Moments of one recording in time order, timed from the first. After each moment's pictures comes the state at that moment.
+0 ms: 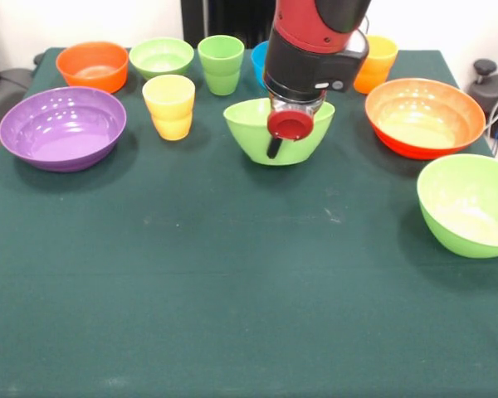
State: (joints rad) arm 0.16 -0.25 -0.50 1.47 0.57 0.56 2.84
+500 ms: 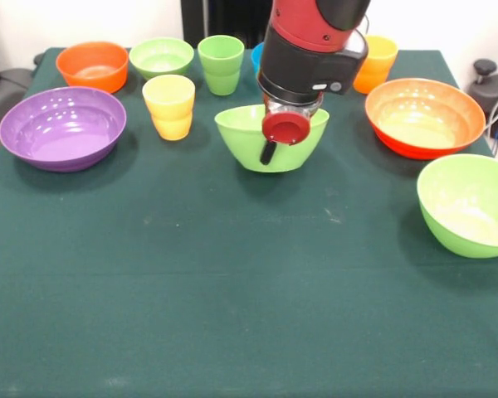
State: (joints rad) arm 0.15 -0.24 -0.52 1.43 0.57 0.56 2.84
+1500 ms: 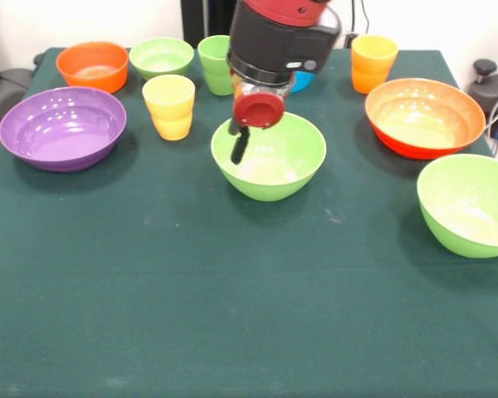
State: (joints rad) arm 0.06 -0.33 -0.46 1.43 0.36 0.53 2.84
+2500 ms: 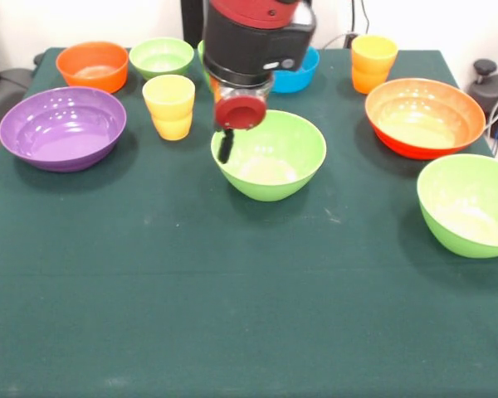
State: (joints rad) arm -0.02 -0.36 -0.39 1.35 0.25 0.67 2.81
